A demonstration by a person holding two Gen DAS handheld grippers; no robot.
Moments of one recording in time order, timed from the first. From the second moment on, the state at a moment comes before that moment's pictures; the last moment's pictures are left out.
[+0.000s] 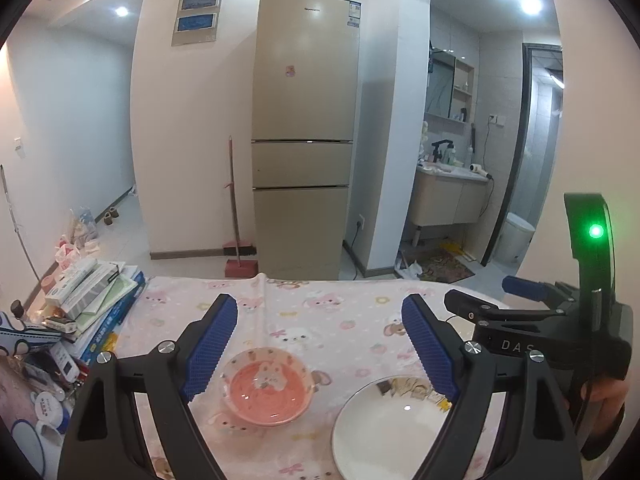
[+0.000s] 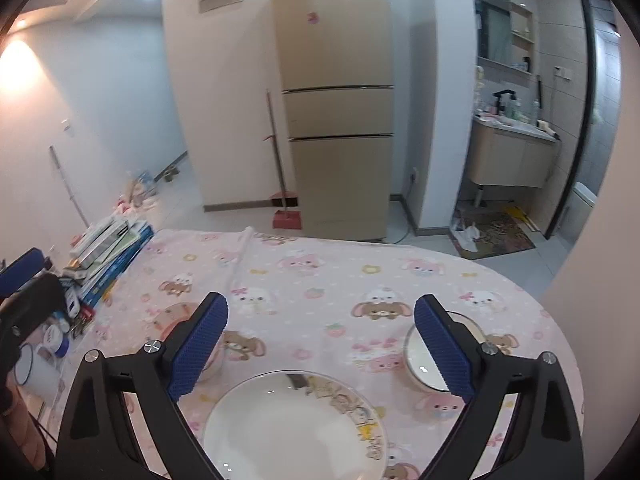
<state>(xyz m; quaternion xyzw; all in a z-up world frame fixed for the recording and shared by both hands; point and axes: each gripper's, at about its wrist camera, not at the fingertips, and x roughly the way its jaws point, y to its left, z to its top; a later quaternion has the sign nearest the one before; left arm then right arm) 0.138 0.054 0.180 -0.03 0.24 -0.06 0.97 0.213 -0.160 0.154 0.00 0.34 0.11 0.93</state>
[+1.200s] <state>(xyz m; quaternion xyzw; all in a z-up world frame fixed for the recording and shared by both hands) 0.220 -0.105 0.161 0.00 0.26 -0.16 0.95 0.233 -0.328 0.164 0.14 0.30 0.00 0.95</state>
